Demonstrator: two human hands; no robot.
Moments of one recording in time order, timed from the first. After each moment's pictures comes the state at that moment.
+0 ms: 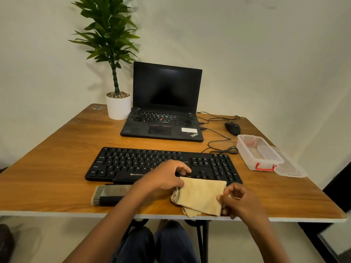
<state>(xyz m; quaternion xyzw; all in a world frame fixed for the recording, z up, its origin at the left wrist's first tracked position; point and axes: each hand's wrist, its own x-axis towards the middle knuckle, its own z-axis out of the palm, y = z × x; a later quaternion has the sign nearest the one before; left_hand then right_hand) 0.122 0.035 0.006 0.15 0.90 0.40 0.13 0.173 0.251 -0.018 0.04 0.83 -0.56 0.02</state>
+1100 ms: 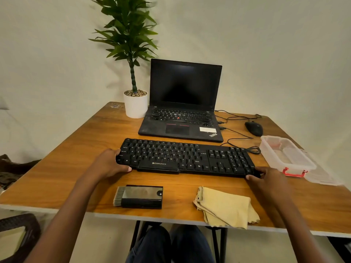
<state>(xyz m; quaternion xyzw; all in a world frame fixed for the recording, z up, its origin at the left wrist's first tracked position) 0.097 -0.155 -0.028 -0.12 0.96 0.25 0.02 0.090 0.269 -0.020 0.08 0.95 -0.28 -0.08</state>
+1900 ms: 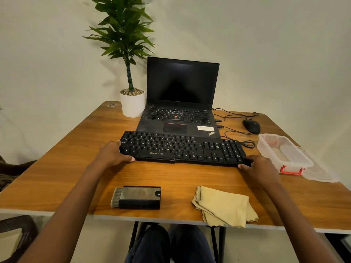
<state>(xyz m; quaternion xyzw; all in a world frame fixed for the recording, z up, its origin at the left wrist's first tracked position) 0.056 -0.157 -0.033 -0.14 0.96 0.23 0.01 0.055 0.262 -0.015 0.06 0.98 -0.18 -0.08</state>
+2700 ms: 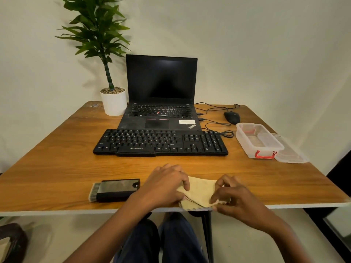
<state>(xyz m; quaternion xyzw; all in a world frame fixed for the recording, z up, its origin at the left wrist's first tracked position) 0.159 0.048 -0.004 0.23 0.96 0.13 0.01 0.173 0.275 -0.025 -0.25 0.91 -0.31 0.03</state>
